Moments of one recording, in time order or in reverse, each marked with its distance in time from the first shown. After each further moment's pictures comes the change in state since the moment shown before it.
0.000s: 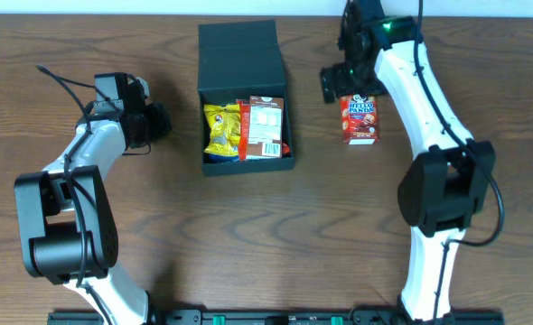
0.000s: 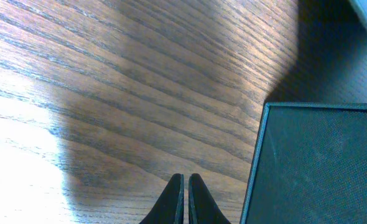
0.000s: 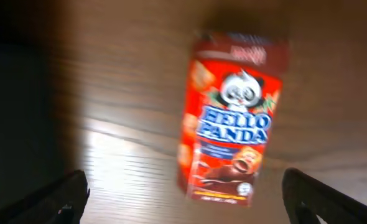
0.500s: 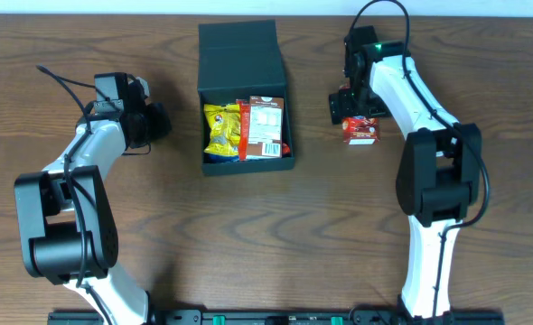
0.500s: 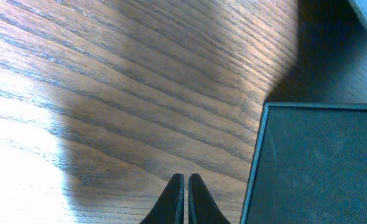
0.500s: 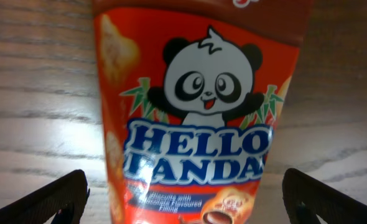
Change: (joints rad) left arm 0.000 0.000 0.000 0.000 0.000 0.000; right arm -0.033 0.069 -0.173 0.131 0.095 0.001
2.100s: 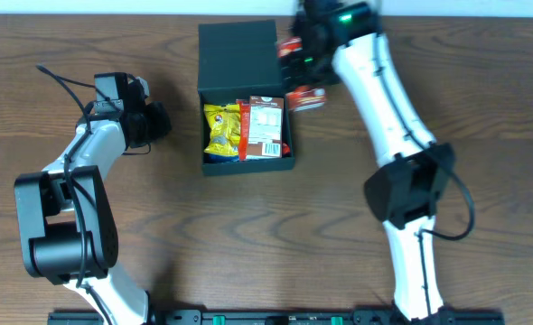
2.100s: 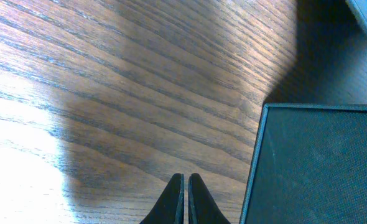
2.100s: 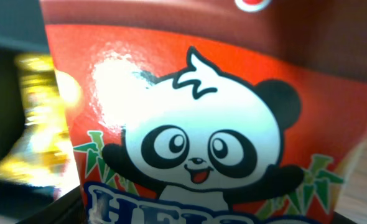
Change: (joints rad) left arm 0.000 0.000 0.000 0.003 0.000 0.000; right arm 0.250 0.064 0.561 -0.261 -0.260 0.082
